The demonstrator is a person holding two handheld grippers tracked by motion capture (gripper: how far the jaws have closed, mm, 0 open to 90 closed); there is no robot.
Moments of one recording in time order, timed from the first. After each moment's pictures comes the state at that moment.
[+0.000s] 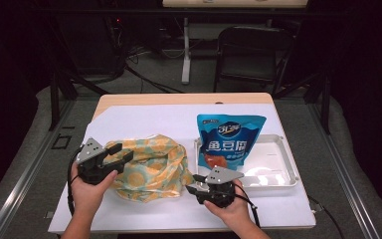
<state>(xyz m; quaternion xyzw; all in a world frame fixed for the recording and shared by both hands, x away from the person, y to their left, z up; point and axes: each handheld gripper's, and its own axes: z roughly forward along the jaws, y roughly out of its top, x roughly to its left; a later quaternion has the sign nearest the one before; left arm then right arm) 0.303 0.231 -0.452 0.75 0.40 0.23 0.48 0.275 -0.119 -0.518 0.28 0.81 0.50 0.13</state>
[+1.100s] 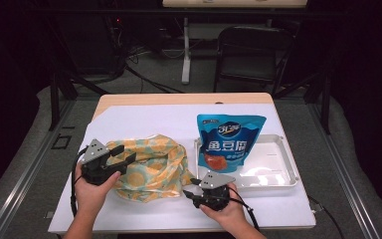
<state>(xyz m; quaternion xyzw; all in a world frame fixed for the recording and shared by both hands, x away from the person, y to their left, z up) 0.306 0.227 -0.461 0.75 0.40 0.22 0.47 0.276 -0.109 -0.538 0.26 0.83 0.47 0.14</state>
